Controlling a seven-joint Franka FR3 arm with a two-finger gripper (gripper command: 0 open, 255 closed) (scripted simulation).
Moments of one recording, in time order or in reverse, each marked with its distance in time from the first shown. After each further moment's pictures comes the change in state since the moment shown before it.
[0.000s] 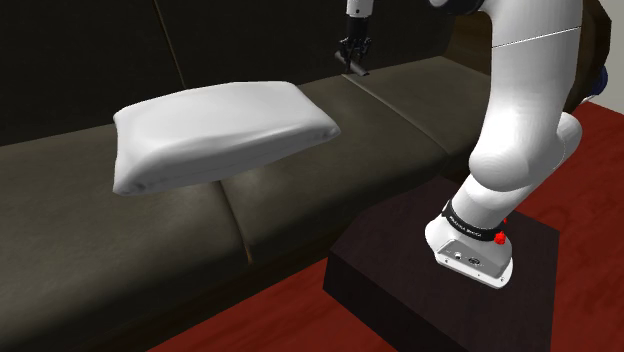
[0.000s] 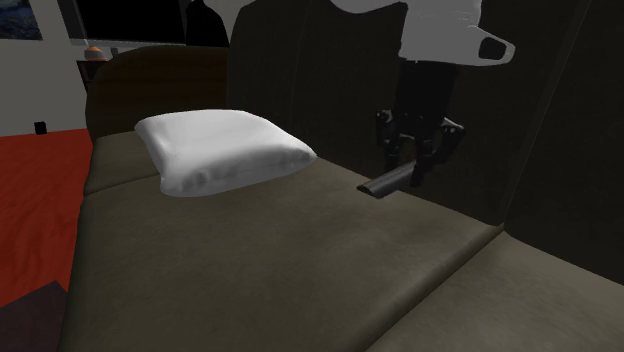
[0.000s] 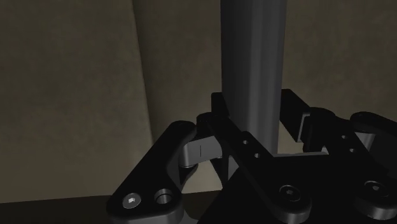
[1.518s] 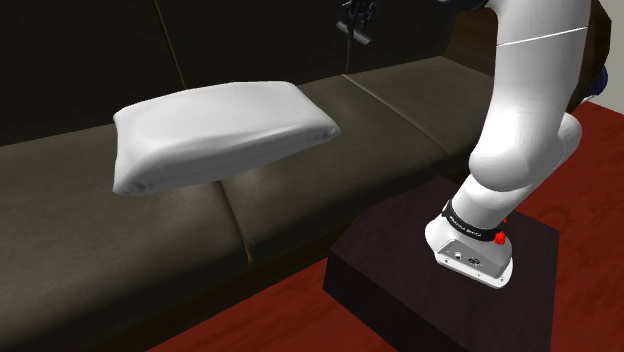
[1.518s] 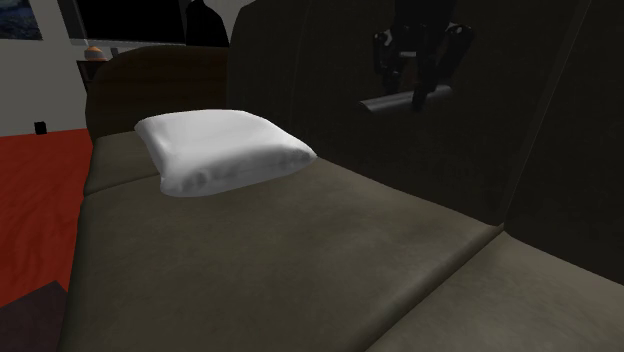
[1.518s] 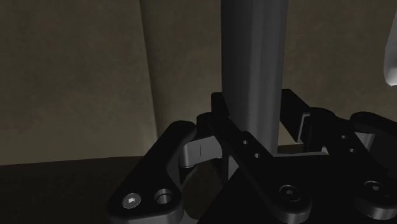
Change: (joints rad) arm 0.002 -0.039 -0.003 0.229 -0.013 -0.265 0.034
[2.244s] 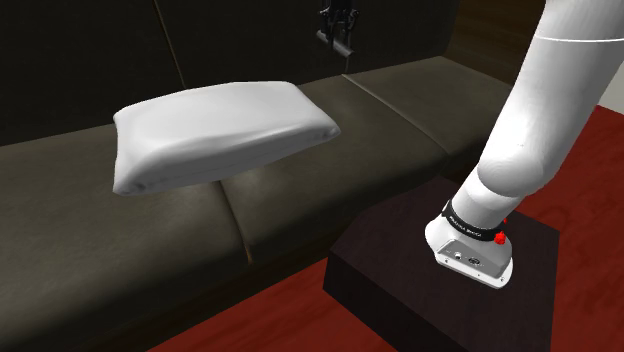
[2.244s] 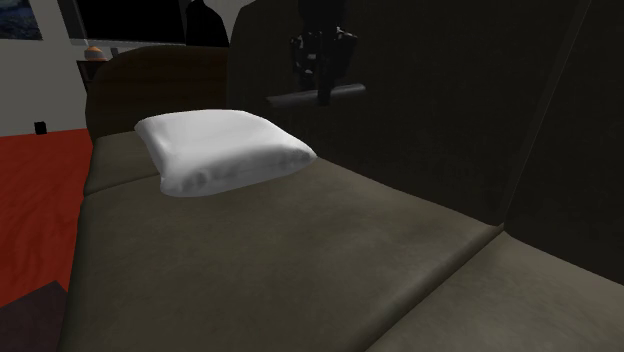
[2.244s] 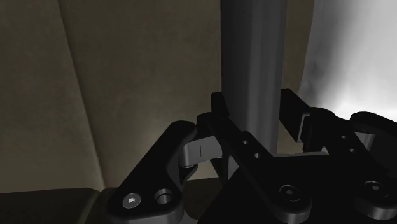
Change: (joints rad) arm 0.186 -0.278 0.061 -0.396 -0.058 0.134 0.217
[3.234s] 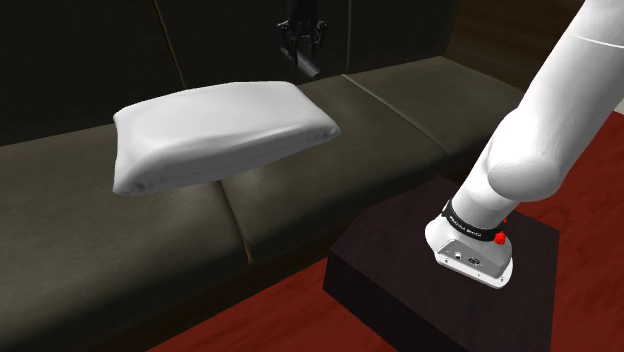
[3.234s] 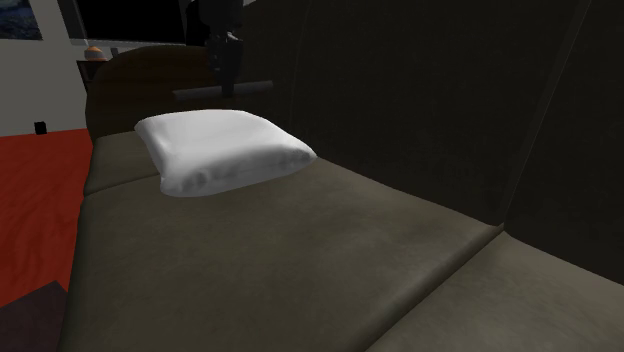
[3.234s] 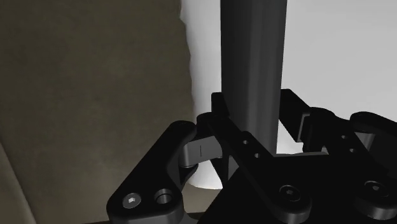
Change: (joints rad) arm 0.191 -0.179 0.155 -0.223 -0.009 0.066 0.341
